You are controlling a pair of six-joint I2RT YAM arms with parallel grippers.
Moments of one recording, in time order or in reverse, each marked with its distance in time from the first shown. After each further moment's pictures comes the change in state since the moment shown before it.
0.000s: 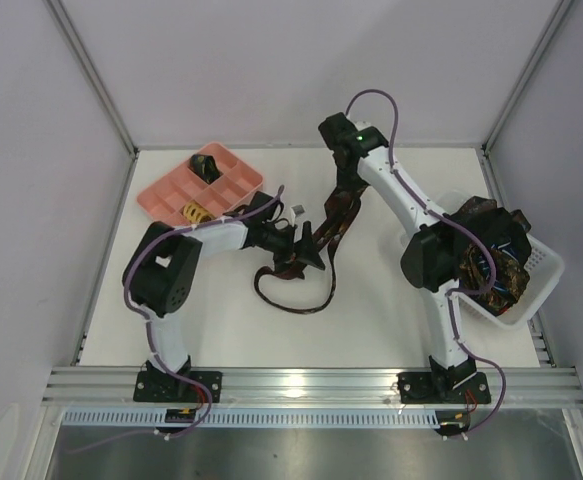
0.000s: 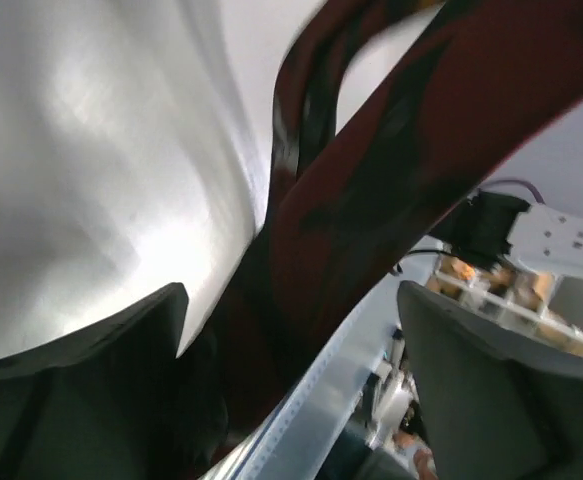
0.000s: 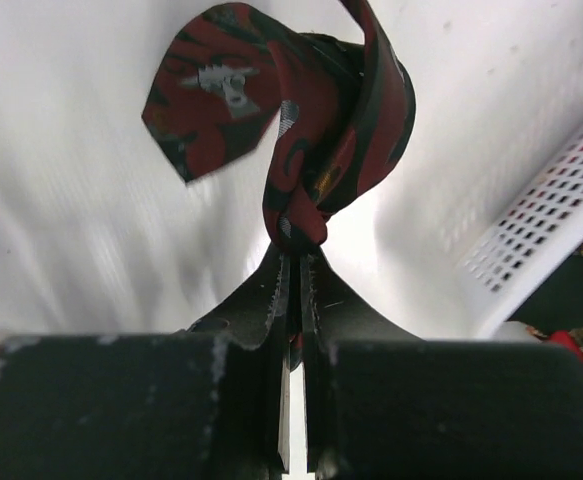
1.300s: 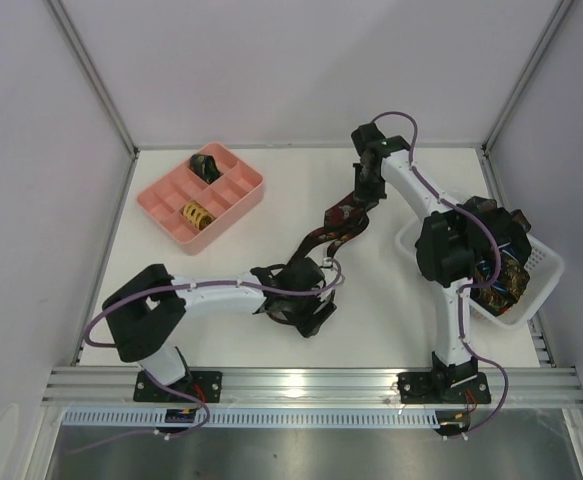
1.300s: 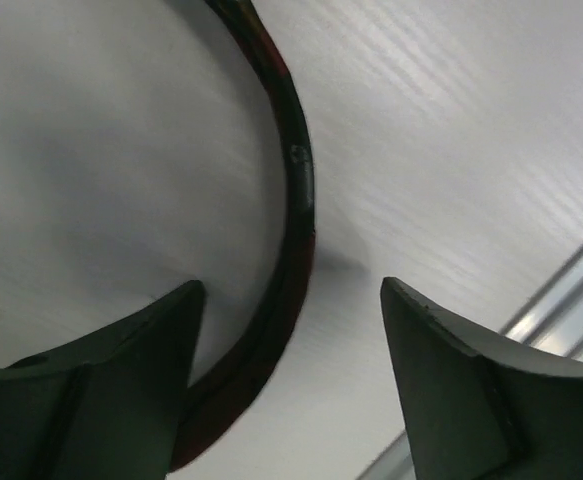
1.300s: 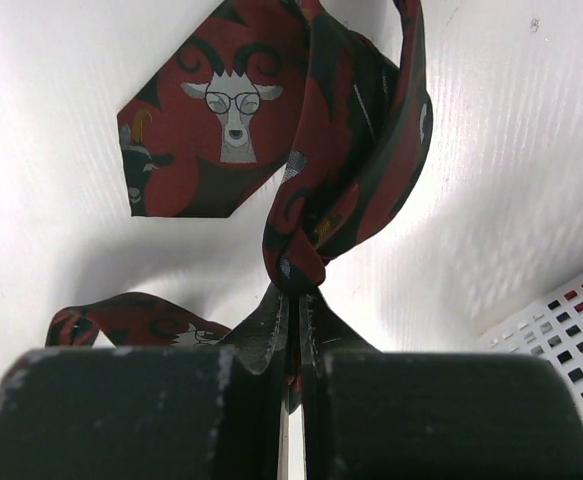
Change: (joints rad) left arm -0.519 -0.345 -0.283 -0.100 -0.782 0.451; right arm -0.172 -0.044 -0.261 0.148 -0.359 -0.133
